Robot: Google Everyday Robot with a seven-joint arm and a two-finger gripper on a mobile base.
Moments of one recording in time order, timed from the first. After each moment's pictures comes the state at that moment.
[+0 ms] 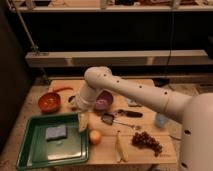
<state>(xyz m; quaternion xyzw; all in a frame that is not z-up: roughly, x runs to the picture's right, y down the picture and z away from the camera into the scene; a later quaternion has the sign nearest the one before) -0.149 0.131 0.702 -0.37 -0.36 -0.14 0.85</state>
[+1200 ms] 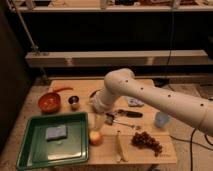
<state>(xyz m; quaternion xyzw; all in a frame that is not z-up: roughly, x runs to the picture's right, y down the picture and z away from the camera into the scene) -0.035 0.119 0.688 -0.31 -0.27 -0.04 0.91</state>
